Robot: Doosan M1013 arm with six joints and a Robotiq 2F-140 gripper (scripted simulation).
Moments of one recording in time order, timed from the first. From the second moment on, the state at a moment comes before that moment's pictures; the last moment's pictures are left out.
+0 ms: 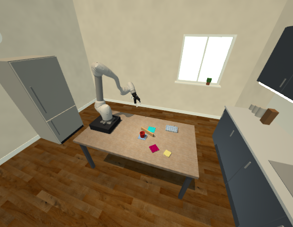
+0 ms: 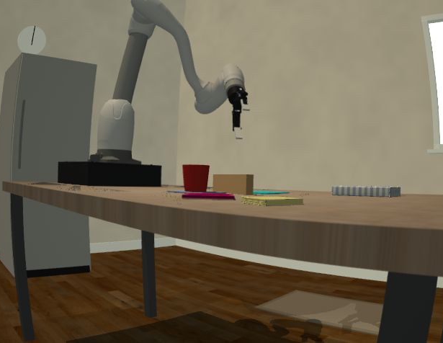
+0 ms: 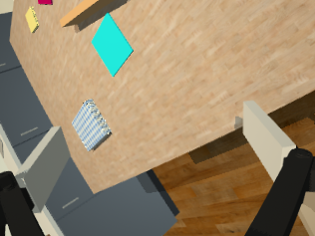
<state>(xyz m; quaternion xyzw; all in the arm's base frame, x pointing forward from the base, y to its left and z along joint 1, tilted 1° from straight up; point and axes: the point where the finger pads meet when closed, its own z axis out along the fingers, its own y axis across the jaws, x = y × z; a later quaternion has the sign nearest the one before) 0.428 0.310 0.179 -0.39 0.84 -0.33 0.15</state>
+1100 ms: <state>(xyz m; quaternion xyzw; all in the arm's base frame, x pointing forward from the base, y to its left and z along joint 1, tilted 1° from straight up) 0.462 0.252 0.150 -0.21 0.93 -0.29 0.13</state>
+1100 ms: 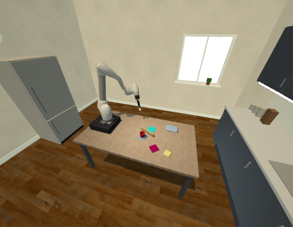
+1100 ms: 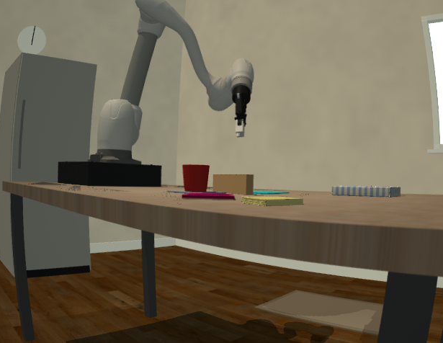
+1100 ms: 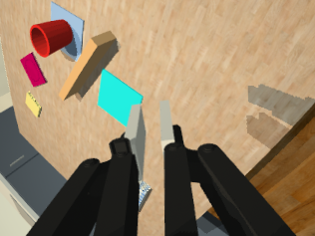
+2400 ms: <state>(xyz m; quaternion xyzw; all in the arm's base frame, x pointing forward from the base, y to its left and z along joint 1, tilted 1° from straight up) 0.598 -0.080 0.063 0.77 0.64 -0.03 0.01</state>
